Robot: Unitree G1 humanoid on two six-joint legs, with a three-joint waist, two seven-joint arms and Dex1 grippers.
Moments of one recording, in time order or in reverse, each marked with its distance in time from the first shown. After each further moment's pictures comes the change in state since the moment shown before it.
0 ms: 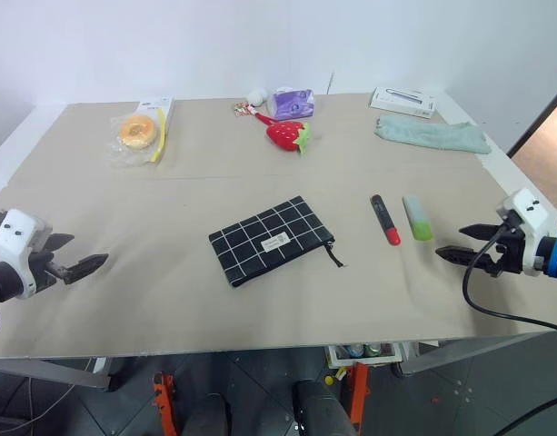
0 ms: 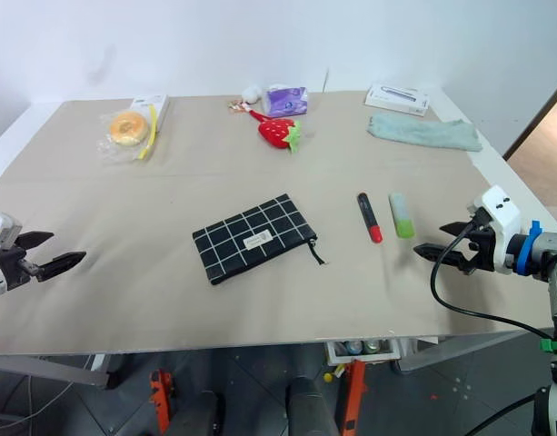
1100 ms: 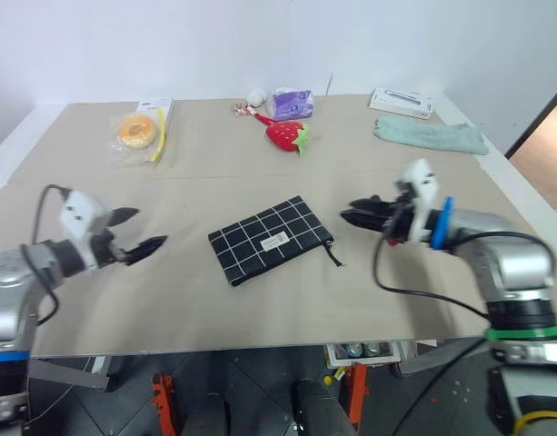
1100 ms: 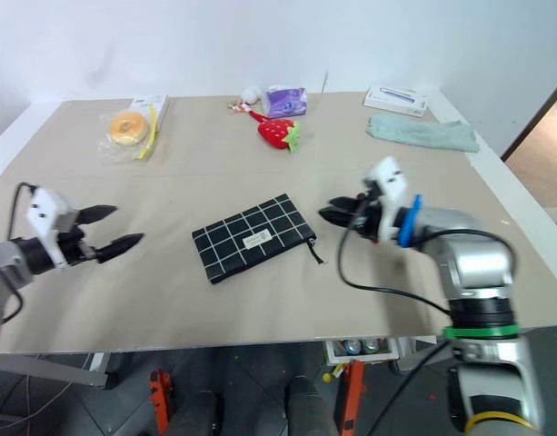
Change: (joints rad) left arm -0.161 -0.179 -0.219 -0.144 -0.006 -0.148 -0.025; right arm -0.124 0.436 0.159 -0.458 0.118 0.229 -0.294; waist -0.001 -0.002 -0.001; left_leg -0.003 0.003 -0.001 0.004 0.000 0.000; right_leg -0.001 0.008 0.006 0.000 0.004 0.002
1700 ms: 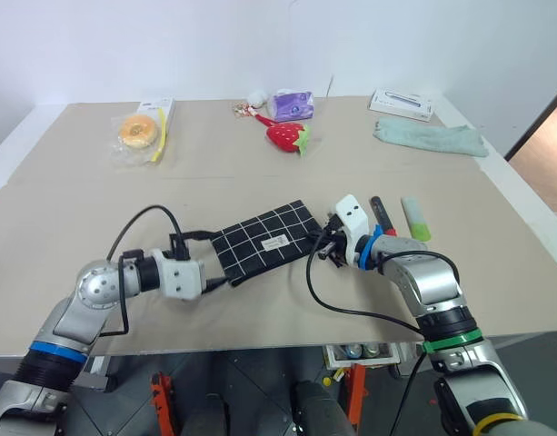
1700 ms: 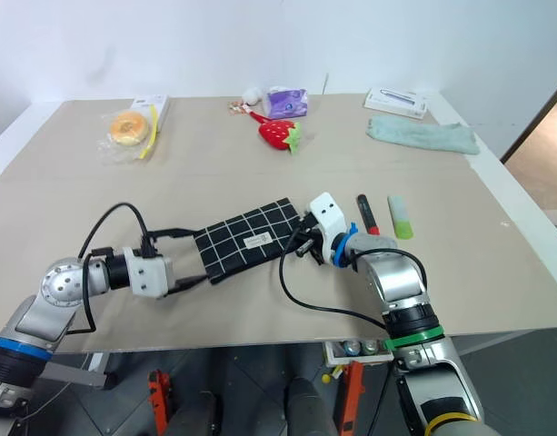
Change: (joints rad) left arm -0.044 -0.004 -0.348 0.157 0.571 -0.924 0.101; right arm 0.023 0.176 0.144 0.077 -0.177 0.001 -0.250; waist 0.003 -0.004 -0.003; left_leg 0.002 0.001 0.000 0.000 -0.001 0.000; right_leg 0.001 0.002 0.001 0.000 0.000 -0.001
